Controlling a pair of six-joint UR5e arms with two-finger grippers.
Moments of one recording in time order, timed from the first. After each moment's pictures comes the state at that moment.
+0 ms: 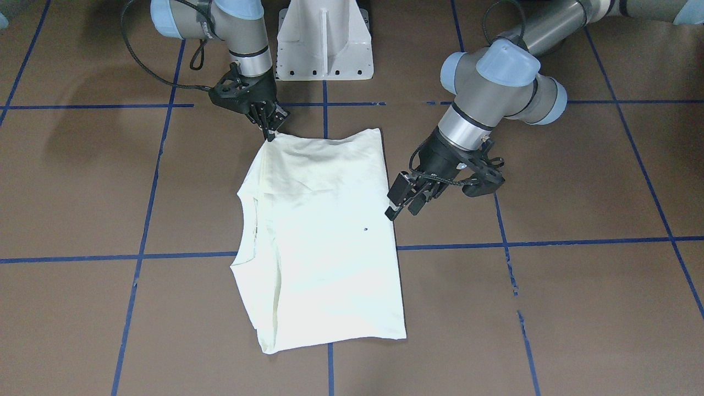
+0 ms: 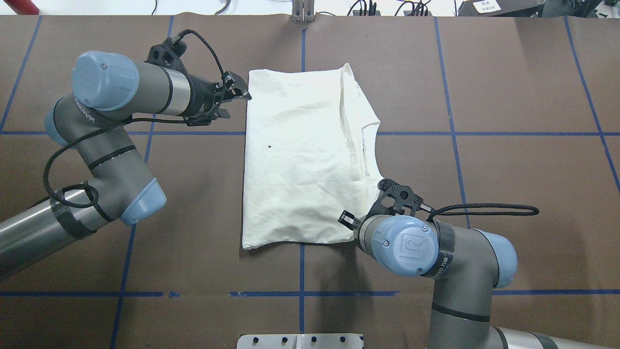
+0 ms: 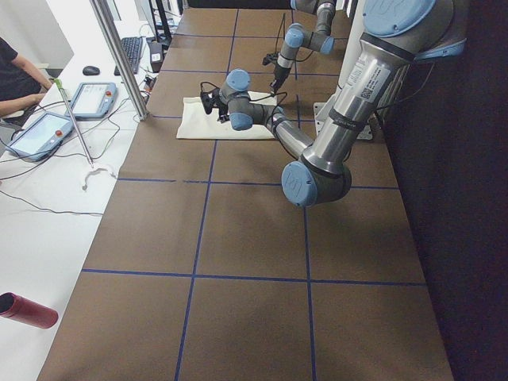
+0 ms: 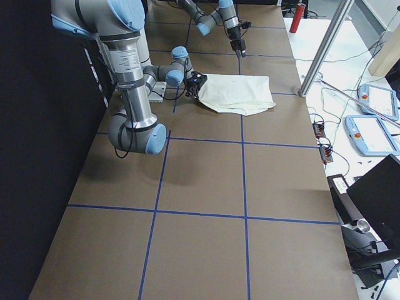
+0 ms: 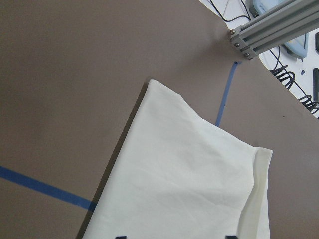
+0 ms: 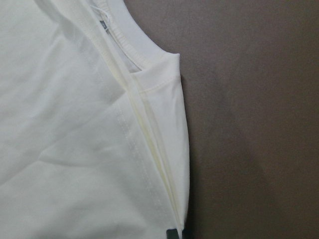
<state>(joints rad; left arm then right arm) -0.69 -2.07 -1.64 -2.30 -1.82 -1.79 0.27 -1.18 1.95 -1.49 1.50 1.93</state>
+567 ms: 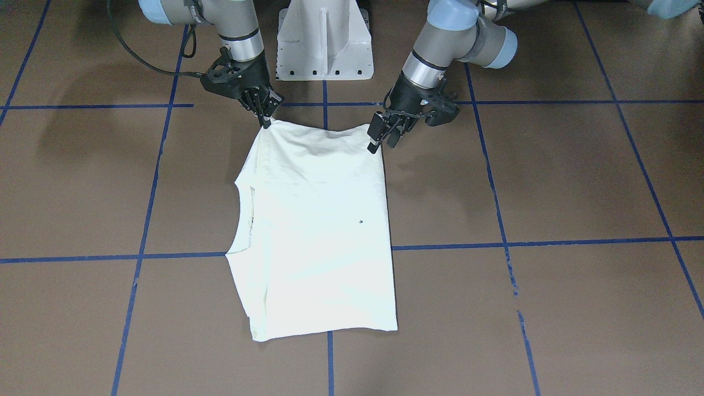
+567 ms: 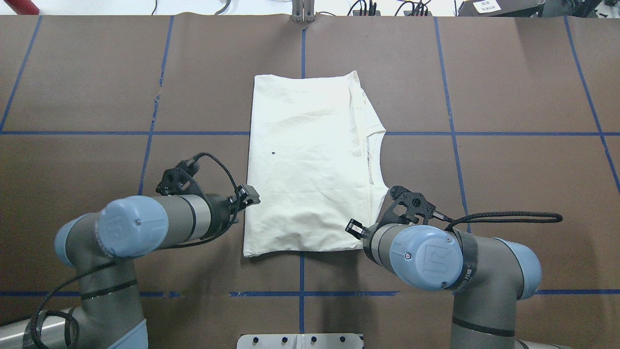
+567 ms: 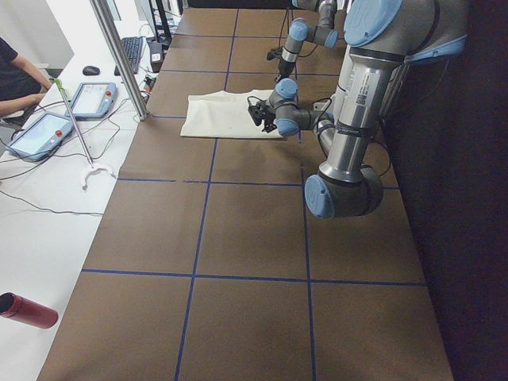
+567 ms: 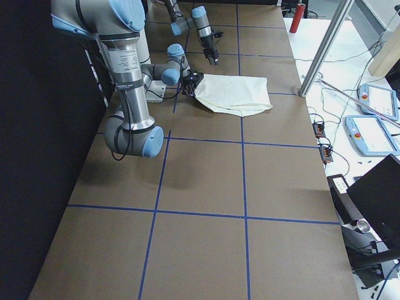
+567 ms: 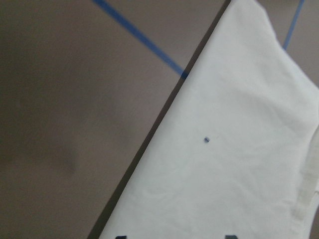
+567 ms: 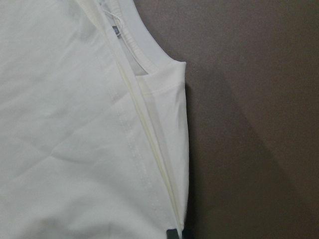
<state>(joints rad) -0.34 -1.92 -1.85 -2.12 -1.55 -2.00 0.25 -1.22 2.02 -1.49 1.50 1.93</state>
